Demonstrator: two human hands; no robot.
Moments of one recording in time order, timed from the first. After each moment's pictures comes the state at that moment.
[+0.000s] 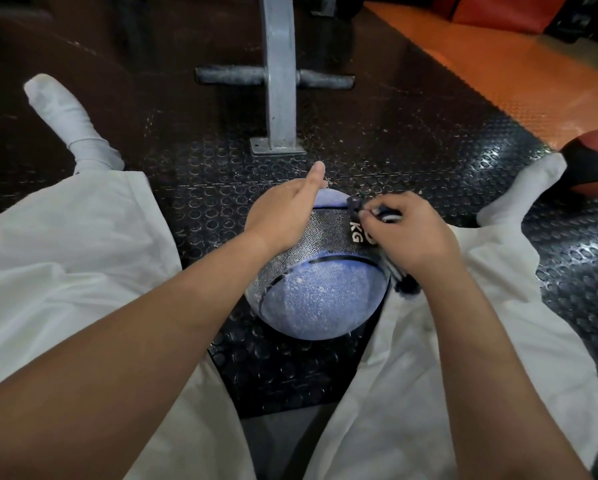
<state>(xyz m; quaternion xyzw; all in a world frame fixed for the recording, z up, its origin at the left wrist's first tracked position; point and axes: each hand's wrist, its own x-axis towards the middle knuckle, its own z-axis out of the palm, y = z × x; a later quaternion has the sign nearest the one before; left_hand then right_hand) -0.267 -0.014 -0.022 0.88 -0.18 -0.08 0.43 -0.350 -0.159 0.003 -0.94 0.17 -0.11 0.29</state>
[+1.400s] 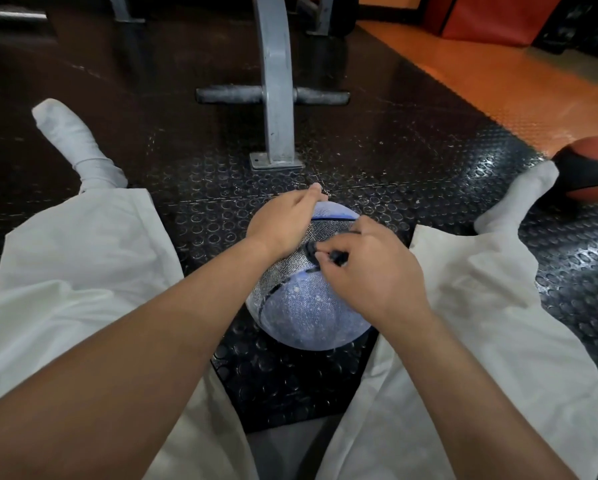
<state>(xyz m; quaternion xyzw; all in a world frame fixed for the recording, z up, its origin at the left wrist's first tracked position) -0.256 -0.015 -0.024 0.87 -0.17 -0.09 0.46 -0.374 -0.109 0.001 -0.97 0.04 -0.17 0.17</state>
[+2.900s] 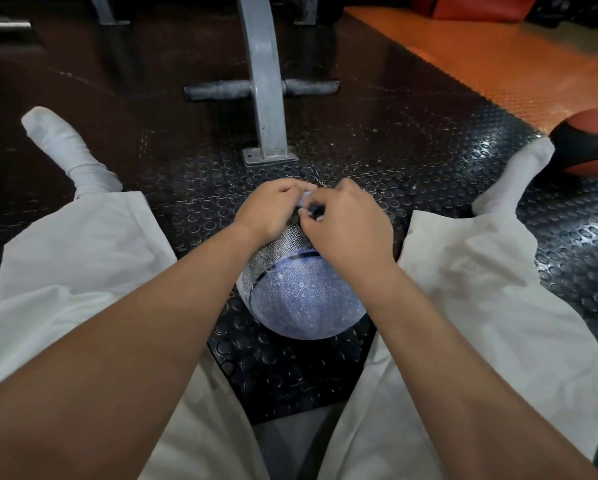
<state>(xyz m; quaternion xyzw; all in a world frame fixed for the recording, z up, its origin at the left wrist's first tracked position) -0.239 -0.009 -0.032 0.82 -0.18 -0.12 0.53 -0.336 -0.103 -0.001 -0.96 0.09 -0.22 0.17</state>
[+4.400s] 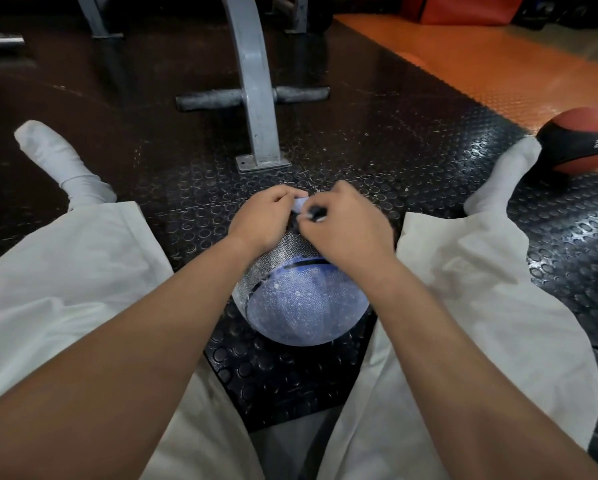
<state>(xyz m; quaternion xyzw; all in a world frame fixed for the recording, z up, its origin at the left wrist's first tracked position) -0.250 -0.011 -0.029 0.84 -0.17 -0.09 0.51 -0.338 -0.118 0.005 -0.96 0.11 -0.15 0.23</state>
